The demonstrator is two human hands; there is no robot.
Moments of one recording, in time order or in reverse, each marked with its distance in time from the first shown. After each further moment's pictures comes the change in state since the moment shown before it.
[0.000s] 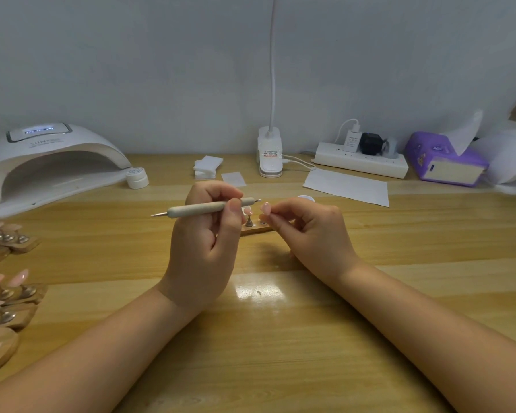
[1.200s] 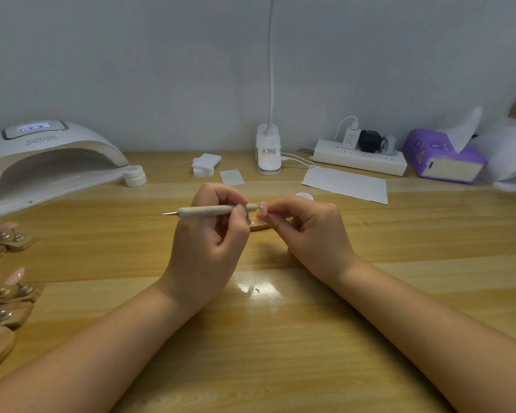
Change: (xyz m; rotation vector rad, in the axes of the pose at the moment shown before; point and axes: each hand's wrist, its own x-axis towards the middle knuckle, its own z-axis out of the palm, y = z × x) left_hand -0.001 0.004 0.000 0.122 -0.063 0.012; right_hand -0.001 -0.002 -0.002 -0.009 -0.018 -0.043
